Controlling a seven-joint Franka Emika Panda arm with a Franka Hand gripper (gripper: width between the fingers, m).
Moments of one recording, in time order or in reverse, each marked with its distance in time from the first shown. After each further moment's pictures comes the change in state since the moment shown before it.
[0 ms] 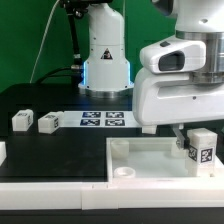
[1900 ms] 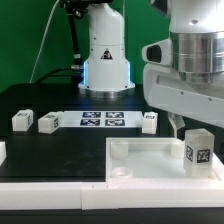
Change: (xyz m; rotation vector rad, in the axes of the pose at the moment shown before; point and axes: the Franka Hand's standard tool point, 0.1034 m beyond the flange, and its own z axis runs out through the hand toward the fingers) arm 0.002 0.000 -0.001 0.045 -0.017 0.738
